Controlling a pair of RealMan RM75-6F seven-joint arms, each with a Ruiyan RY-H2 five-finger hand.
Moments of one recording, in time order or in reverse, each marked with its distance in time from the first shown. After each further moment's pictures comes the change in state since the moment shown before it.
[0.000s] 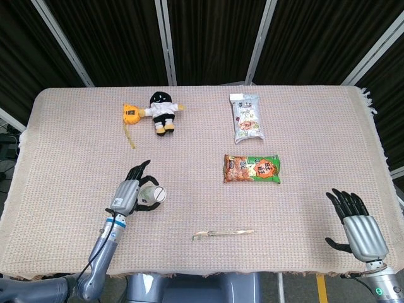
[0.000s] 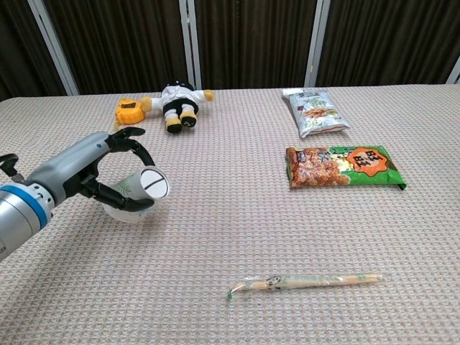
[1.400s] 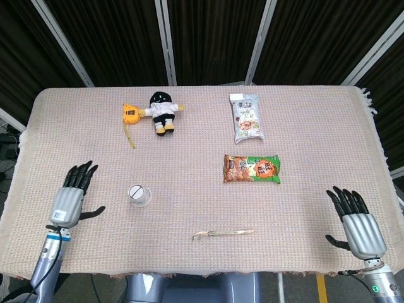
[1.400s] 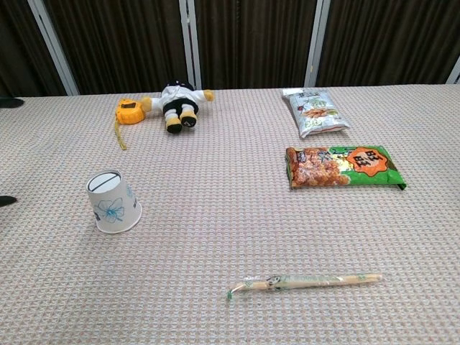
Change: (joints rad) left arm 0.246 0.274 0.095 -0.012 0.239 0.265 0.123; right arm -0.003 -0.041 0.021 0.029 0.017 0.023 -0.052
